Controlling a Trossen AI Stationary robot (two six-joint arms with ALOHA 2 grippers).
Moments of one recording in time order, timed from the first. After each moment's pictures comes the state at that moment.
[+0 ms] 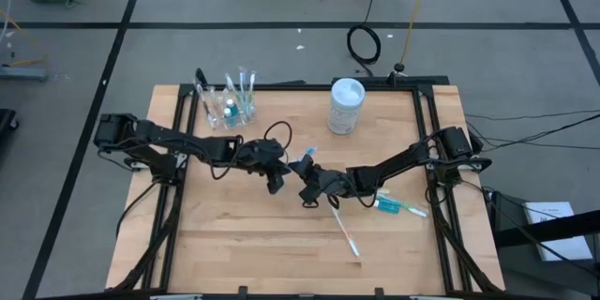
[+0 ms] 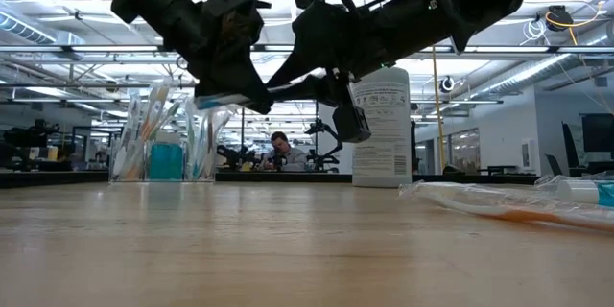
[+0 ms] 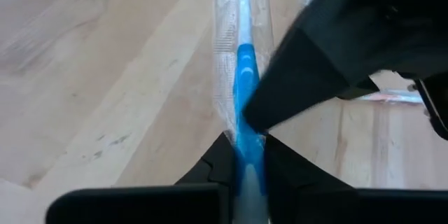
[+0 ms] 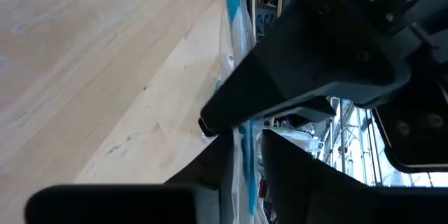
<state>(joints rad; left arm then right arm) -0.01 1.47 0.79 0.00 -0.03 -0.47 0.20 1.91 0.97 0.63 0.62 -1.37</state>
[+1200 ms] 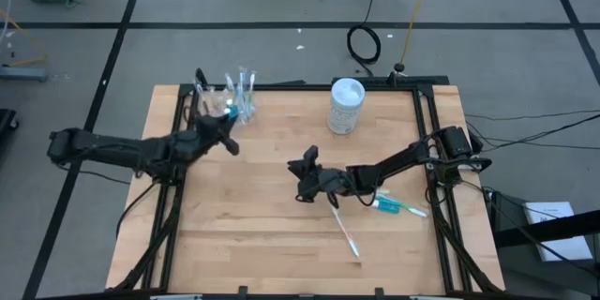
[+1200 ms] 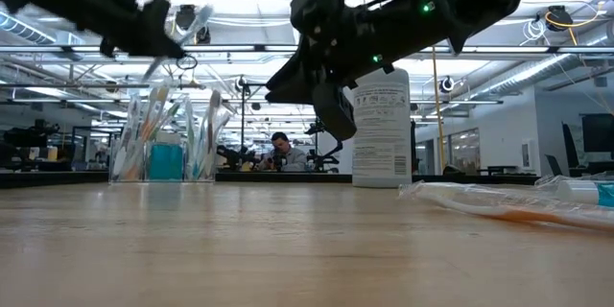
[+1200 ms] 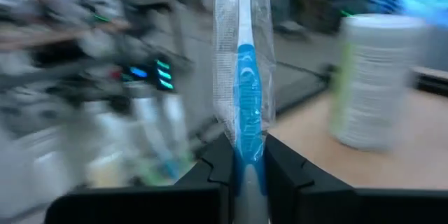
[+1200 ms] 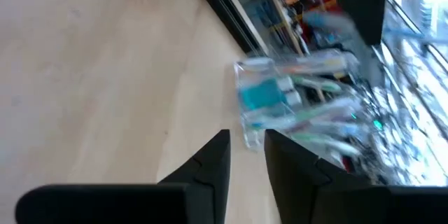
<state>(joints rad) 0.00 0.69 0.31 0.22 -0.89 -0.09 0.18 1.91 0.97 0.63 0.58 -0.87</state>
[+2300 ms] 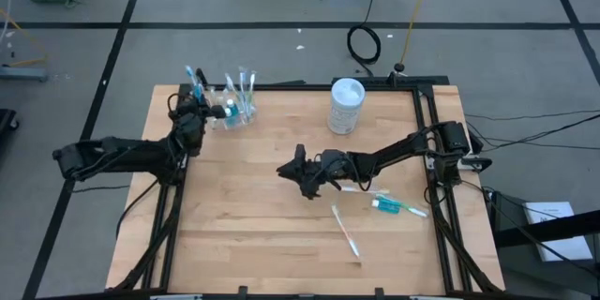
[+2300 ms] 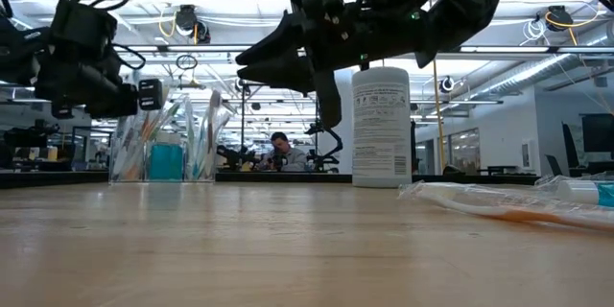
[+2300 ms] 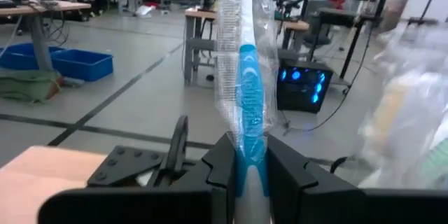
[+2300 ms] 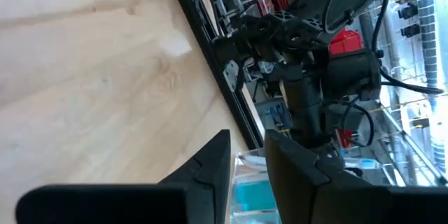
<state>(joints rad) 0.61 1.04 0.02 0.89 -0.96 -0.25 0.07 1.90 0.97 0.78 0.07 -1.14</state>
